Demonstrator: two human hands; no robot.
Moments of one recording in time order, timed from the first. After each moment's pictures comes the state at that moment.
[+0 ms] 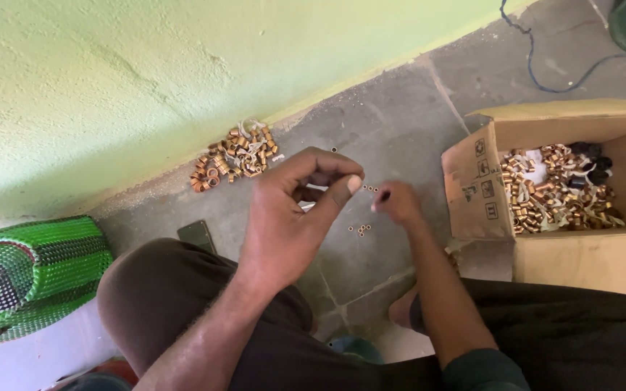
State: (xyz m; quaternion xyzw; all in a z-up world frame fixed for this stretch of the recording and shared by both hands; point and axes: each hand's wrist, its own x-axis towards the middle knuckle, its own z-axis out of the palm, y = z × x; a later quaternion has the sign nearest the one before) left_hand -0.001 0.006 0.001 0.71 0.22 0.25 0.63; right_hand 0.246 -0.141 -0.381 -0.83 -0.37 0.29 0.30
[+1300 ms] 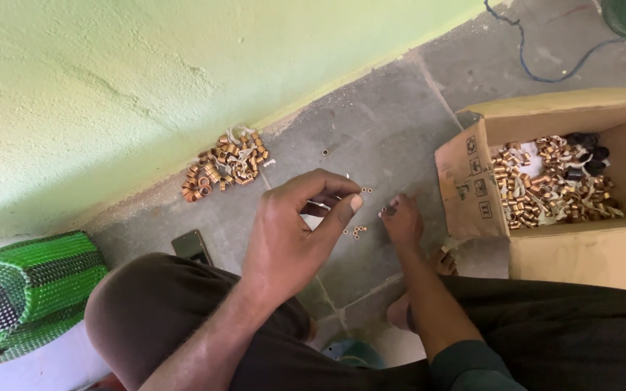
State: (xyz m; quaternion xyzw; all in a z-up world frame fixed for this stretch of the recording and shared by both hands) left_hand 0.019 0.000 0.000 0.77 0.24 0.19 0.56; right_hand 0.205 -0.176 -0.392 -0.94 -0.20 0.09 0.26
